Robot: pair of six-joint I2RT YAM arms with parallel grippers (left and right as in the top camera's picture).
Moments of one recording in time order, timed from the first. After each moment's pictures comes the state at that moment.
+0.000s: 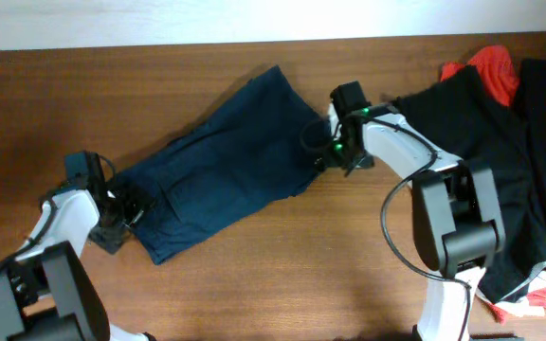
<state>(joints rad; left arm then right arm) 0.29 1.69 0.91 -0.62 0.14 -0.57 0.24 2.09 1.47 -0.78 -0.11 0.18</state>
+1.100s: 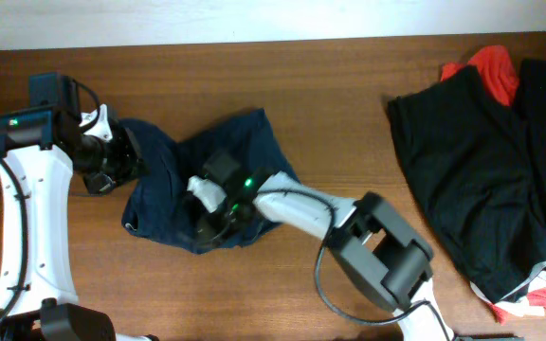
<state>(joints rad) 0.17 1.62 1.60 -1.36 0.37 -0.29 0.80 2.15 1.50 -0.57 -0.65 0.20</state>
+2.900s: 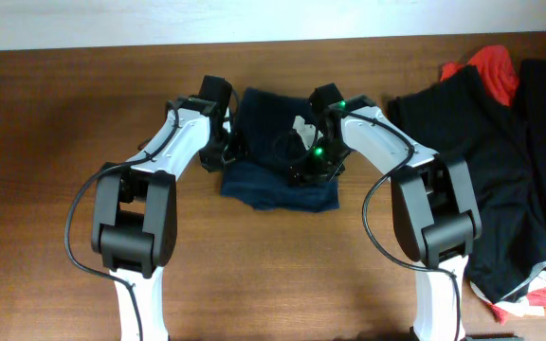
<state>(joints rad) -0.26 2.20 1.64 -0.89 0.22 -0.48 0.33 2.20 1.62 -1.01 -0.45 0.02</state>
